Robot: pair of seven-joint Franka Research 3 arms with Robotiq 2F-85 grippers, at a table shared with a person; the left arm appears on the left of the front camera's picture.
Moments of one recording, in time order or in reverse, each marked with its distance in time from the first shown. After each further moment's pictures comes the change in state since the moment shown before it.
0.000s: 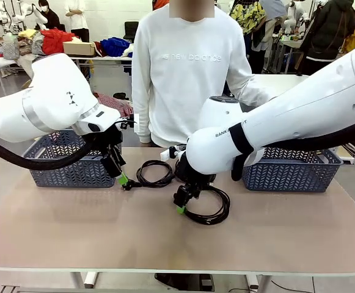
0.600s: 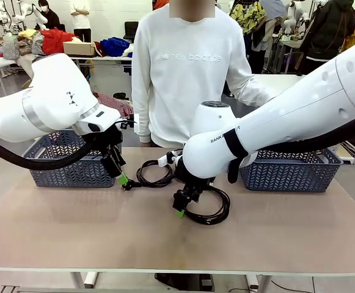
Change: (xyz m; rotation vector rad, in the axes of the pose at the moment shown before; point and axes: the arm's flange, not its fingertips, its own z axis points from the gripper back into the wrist) left arm 0.000 0.000 0.000 0.000 0.000 0.000; right arm 0.007 -0.003 -0.016 -0.012 0.050 -0.001
